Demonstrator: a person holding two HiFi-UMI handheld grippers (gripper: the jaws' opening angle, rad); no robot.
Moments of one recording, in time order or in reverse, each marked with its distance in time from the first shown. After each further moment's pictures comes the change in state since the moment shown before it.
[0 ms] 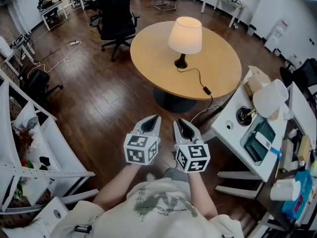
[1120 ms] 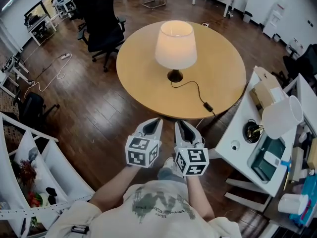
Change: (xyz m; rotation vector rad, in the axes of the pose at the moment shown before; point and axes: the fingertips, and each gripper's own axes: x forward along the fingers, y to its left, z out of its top) left arm 0.179 0.039 0.025 0.097 0.123 -0.086; right arm 0.135 -0.117 0.019 0.109 -0.045 -0.117
